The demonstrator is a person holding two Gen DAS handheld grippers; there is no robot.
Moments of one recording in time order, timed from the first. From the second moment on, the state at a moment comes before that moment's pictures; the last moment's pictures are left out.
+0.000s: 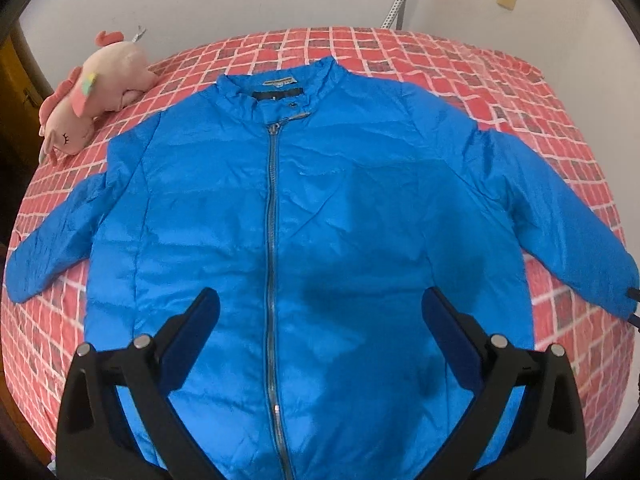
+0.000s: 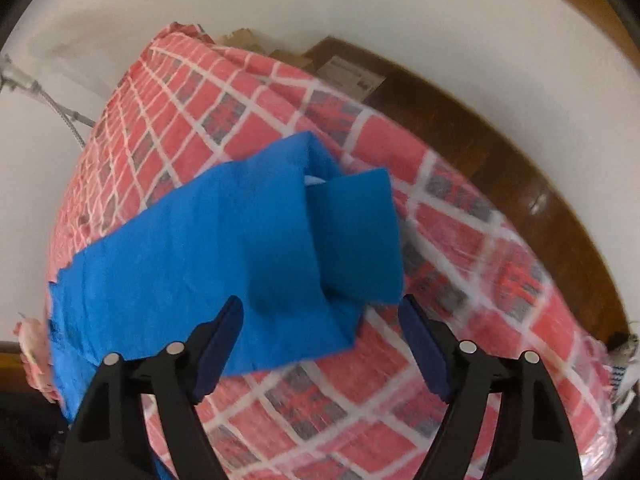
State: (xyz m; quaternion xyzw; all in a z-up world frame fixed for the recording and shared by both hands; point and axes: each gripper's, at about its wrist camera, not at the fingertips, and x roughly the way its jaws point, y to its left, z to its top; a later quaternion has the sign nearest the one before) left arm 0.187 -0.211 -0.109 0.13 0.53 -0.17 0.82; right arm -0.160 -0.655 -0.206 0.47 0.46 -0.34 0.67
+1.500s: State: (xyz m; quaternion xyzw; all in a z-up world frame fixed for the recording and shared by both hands) left arm 0.244 -0.141 -0.105 0.04 0.56 -0.19 0.81; right arm 0.122 -0.324 -0.140 0.25 0.51 0.11 0.82
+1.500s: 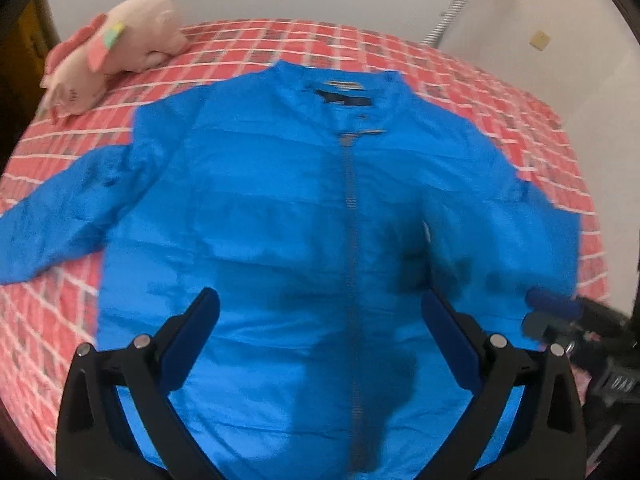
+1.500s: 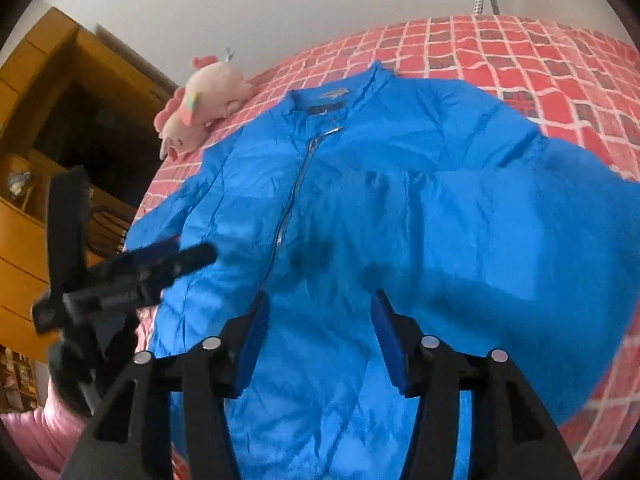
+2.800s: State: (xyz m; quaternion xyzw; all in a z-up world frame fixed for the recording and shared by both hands) left arm 0.307 -0.060 -0.098 -0.03 0.52 -0.11 0.85; right arm 0.132 -0.373 -0.167 0.26 0.51 -0.01 0.82
